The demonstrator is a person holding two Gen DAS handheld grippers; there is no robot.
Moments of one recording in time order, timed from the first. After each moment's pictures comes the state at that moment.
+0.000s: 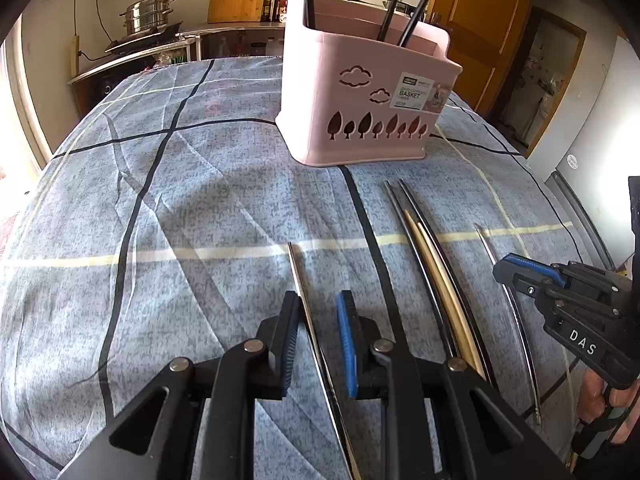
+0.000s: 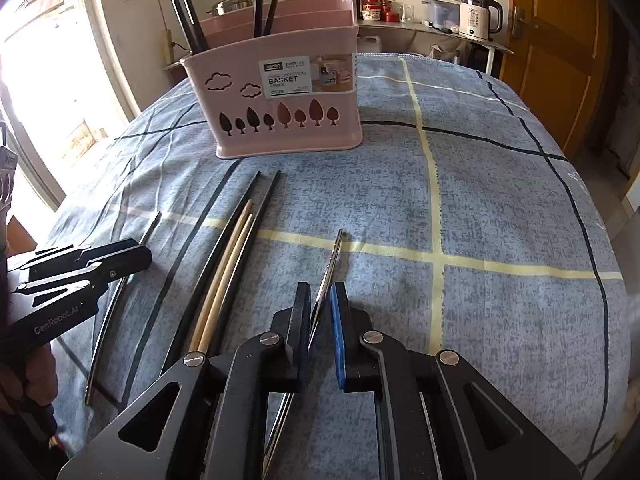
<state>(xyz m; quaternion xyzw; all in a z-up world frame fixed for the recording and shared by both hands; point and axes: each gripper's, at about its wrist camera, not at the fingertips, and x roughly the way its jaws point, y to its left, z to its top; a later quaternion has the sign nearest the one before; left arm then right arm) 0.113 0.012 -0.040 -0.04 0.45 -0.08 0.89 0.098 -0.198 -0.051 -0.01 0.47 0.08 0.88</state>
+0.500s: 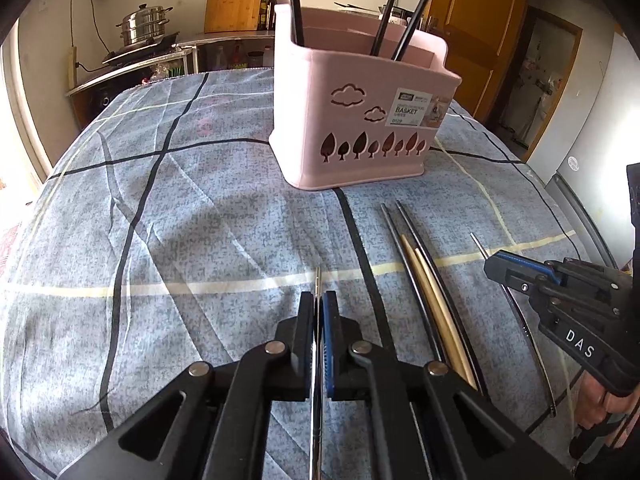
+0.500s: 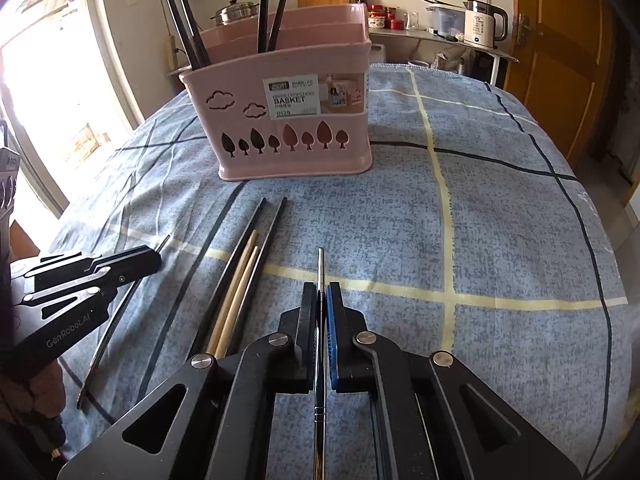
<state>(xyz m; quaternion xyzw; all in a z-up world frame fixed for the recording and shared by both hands) 0.121 0.007 -0.030 -0.03 0.44 -0.08 0.90 0.105 -0.192 -0.034 0.00 0.44 0.10 0.89</state>
